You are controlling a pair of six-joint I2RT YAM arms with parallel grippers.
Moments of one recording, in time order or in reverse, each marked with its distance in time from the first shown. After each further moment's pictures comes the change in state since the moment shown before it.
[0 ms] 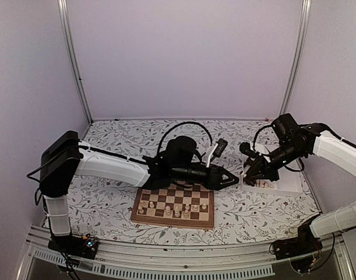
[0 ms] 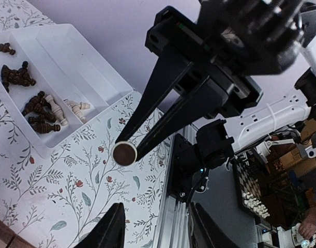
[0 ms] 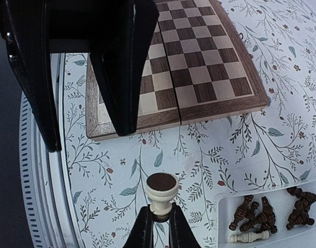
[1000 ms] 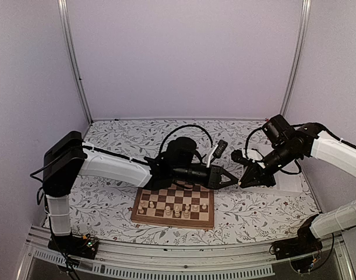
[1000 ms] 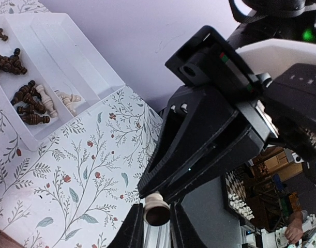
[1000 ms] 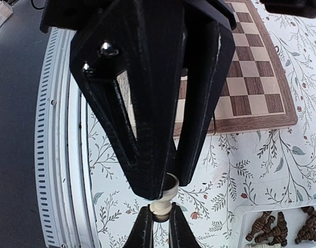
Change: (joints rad) left arm 0.006 0.026 0.002 0.054 0.060 -0.097; right arm 0.176 0.000 0.040 -0.043 0.045 0.048
